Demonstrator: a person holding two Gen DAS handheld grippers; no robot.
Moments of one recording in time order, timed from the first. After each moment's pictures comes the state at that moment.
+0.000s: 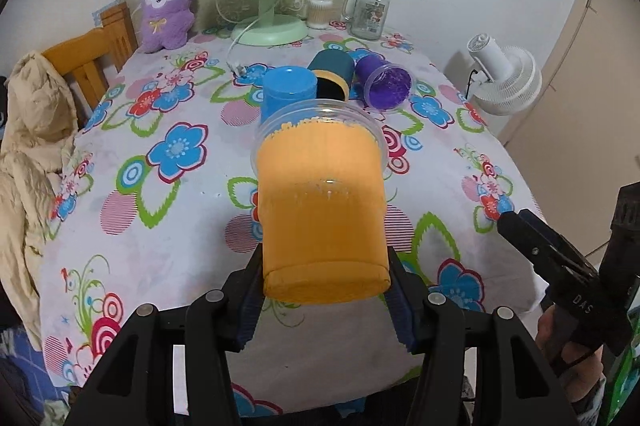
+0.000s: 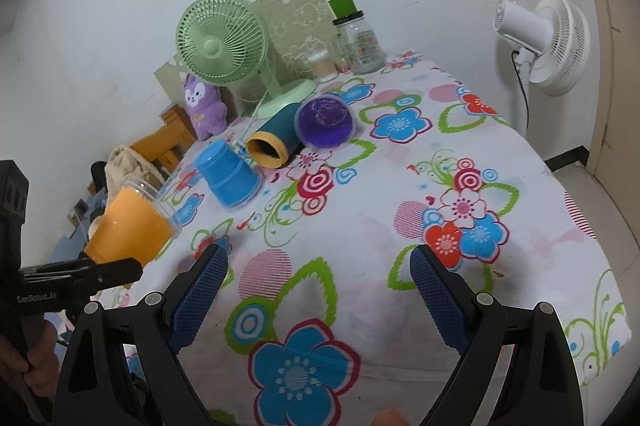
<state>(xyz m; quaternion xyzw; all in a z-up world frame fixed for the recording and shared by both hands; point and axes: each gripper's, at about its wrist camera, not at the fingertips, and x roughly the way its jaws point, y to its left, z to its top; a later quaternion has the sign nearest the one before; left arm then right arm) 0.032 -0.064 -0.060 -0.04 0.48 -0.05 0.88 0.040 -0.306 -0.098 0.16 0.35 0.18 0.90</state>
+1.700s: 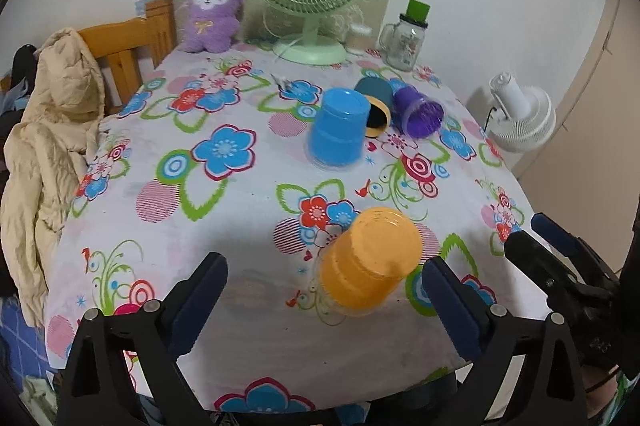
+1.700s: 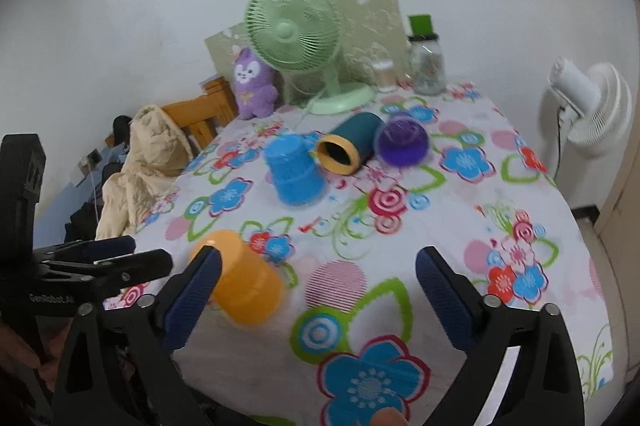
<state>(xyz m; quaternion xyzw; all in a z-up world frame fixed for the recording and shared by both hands) 0.007 -0.020 -0.051 -0.09 0.43 -0.01 0.90 0.026 -0.232 -0.050 0.06 0.33 0.24 0.91</state>
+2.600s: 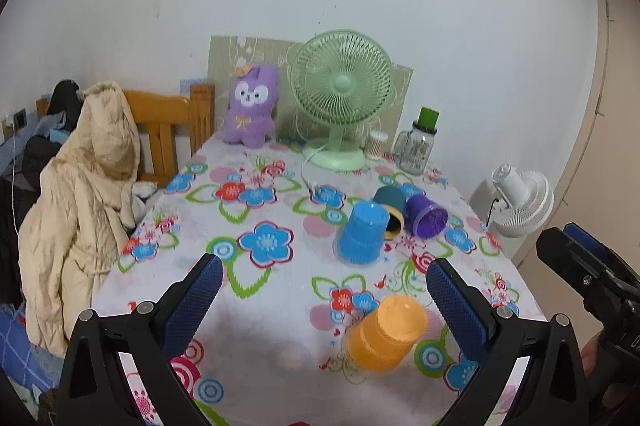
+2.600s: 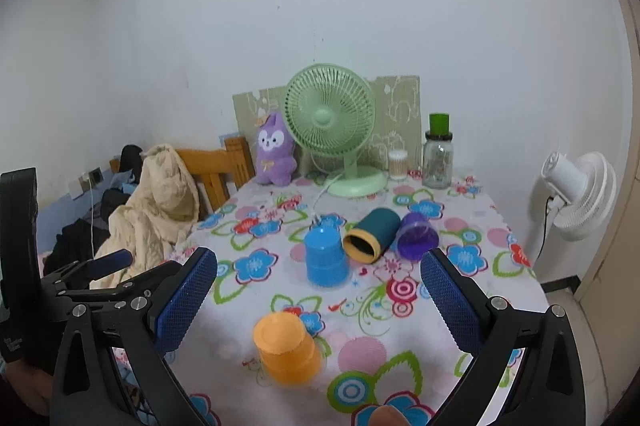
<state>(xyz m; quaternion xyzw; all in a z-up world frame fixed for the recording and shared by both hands) -0.032 0.014 0.000 -0.10 0.26 0.03 0.96 -0.008 -0.198 0.031 0.02 0.21 0.22 0.95</state>
